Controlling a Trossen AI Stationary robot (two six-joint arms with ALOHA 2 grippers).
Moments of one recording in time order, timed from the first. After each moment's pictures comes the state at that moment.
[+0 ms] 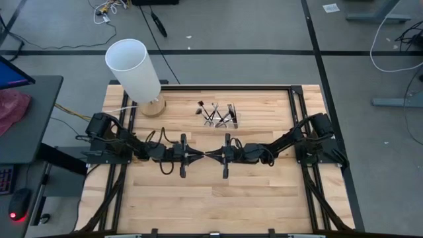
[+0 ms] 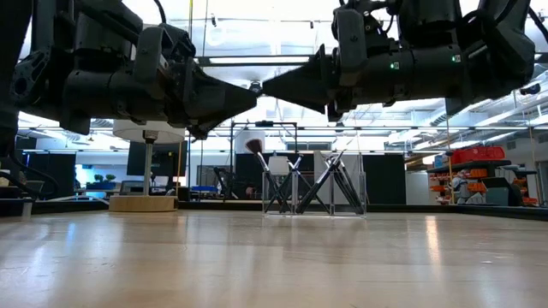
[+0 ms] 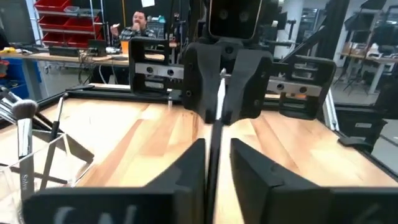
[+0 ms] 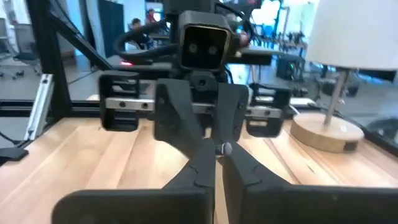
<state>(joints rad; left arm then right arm) -0.25 1.77 0.35 1.44 -0.30 -0.08 0.23 1.88 0.71 1.15 0.29 -0.04</state>
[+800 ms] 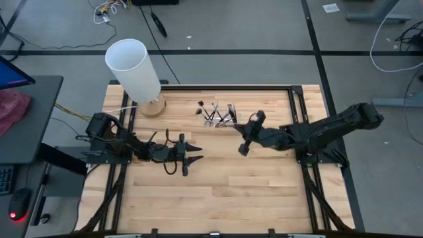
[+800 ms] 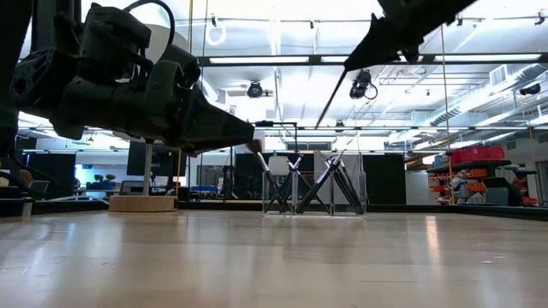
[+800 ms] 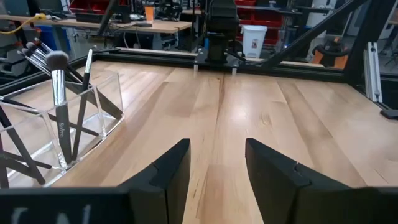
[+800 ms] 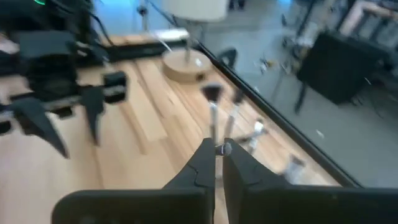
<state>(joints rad) -0.25 1.77 0.35 1.29 -0.40 -0.13 0.22 1.23 0.86 -0.14 0.70 0.21</state>
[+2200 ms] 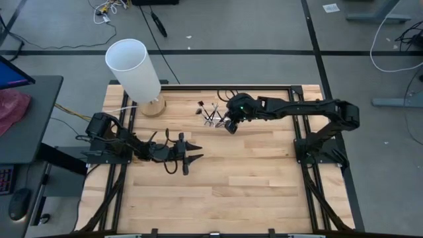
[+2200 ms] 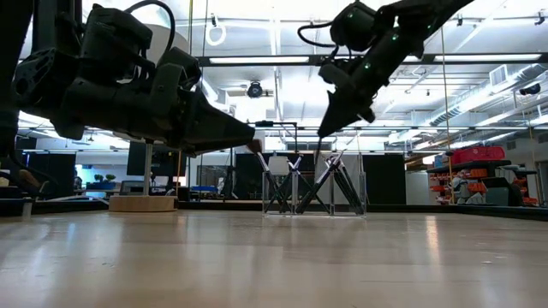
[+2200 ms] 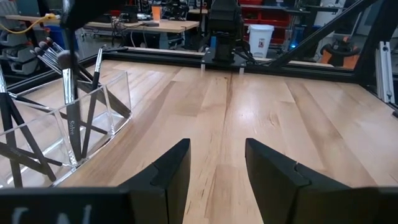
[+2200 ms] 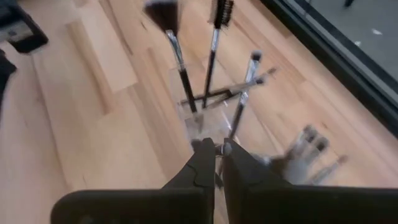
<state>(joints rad) -0.24 1.77 0.35 1.28 -0.42 -0.13 -0.26 1.53 1.07 -0.34 0.11 0.20</state>
